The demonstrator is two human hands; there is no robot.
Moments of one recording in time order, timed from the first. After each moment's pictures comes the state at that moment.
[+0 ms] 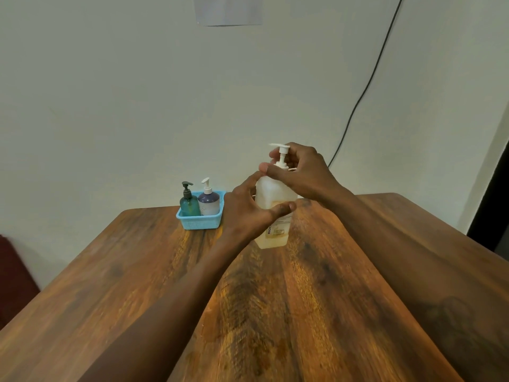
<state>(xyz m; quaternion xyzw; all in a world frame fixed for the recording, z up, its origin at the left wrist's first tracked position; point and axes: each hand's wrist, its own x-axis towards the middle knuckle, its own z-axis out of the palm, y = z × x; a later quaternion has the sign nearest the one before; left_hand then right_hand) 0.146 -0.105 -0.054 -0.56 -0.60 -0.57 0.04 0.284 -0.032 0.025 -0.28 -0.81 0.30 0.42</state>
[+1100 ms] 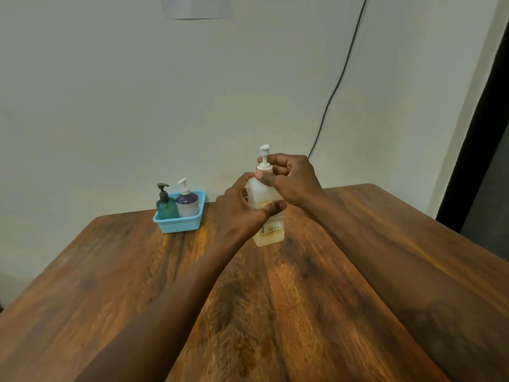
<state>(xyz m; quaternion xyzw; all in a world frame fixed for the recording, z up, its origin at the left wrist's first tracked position) 0.167 -0.086 -0.062 -0.57 -0.60 -0.56 -0.01 0.300 -0.023 -0.006 -0.29 -0.73 0.38 0.48</state>
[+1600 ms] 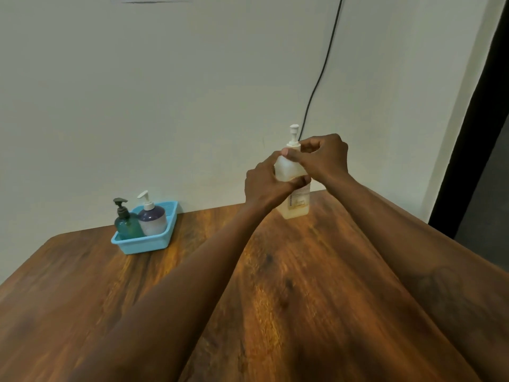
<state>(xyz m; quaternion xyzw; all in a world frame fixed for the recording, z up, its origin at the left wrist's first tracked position) 0.231 0.078 -0.033 -0.63 -0.60 -0.50 -0.02 0.364 0.125 0.009 -0.45 -0.68 0.20 0.54</state>
